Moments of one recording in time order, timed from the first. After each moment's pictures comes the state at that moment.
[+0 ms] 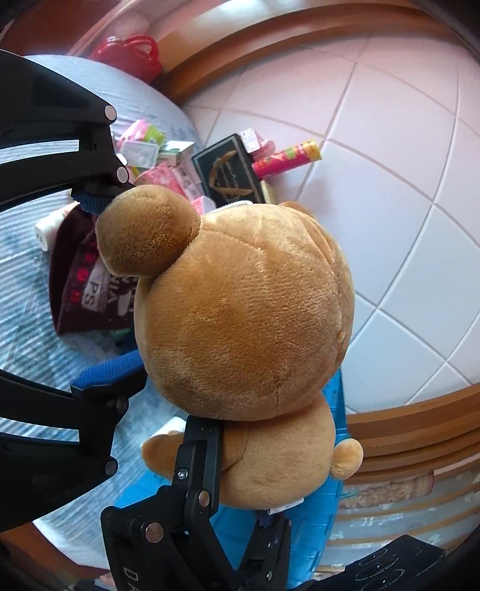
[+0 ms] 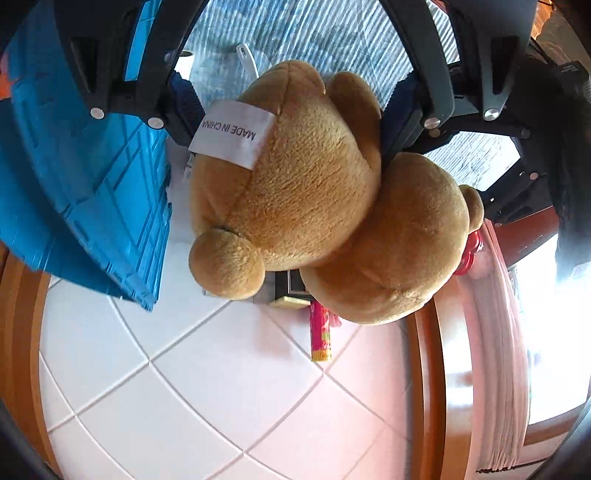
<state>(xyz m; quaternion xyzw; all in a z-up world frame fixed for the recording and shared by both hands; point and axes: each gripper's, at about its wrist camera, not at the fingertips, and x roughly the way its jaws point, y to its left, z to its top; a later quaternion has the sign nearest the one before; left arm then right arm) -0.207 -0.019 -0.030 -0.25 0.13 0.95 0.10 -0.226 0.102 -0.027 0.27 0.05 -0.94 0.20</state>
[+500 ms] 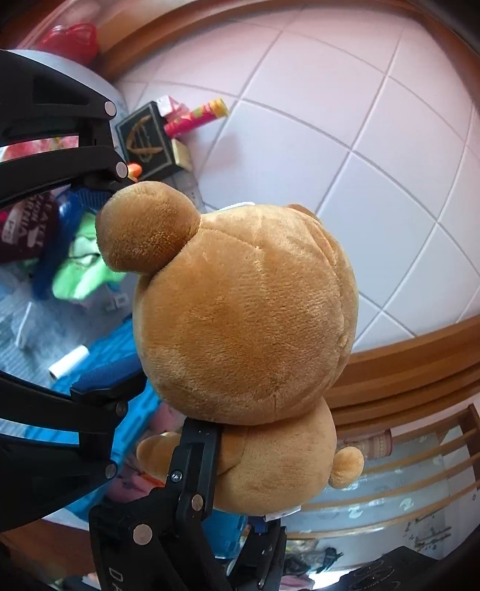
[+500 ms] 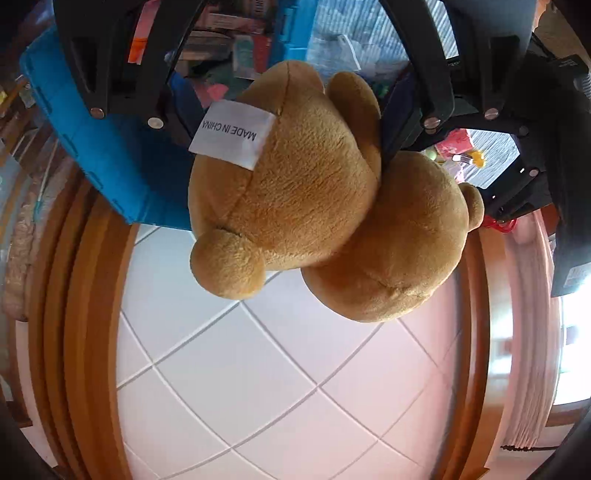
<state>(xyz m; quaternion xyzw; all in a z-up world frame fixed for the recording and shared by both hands) -0.214 0.132 0.058 -0.17 0.14 0.96 0.17 -0.195 0.246 0.080 0.21 0.06 -0.97 0.09</state>
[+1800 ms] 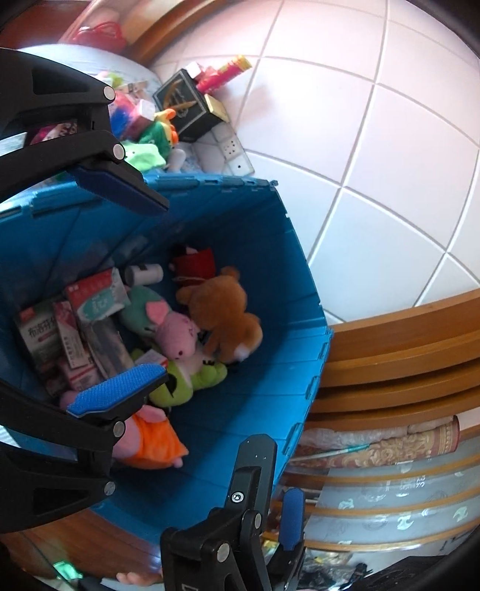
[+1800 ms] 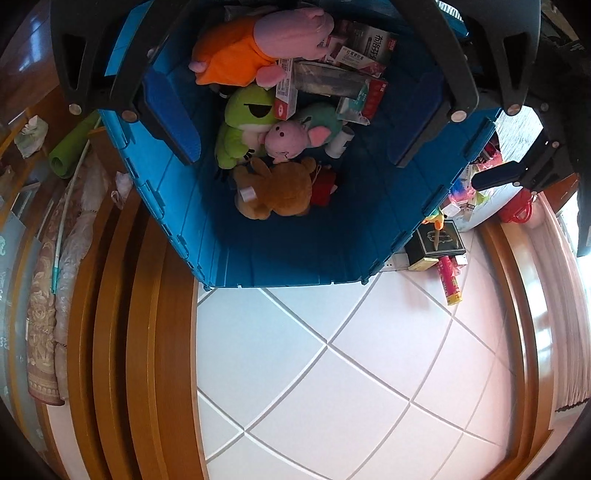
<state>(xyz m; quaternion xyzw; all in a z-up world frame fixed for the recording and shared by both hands) -0.224 0.322 0.021 -0.30 0.16 0.93 0.13 -0.227 0.473 0.047 0.28 -0.01 -0.96 0.07</state>
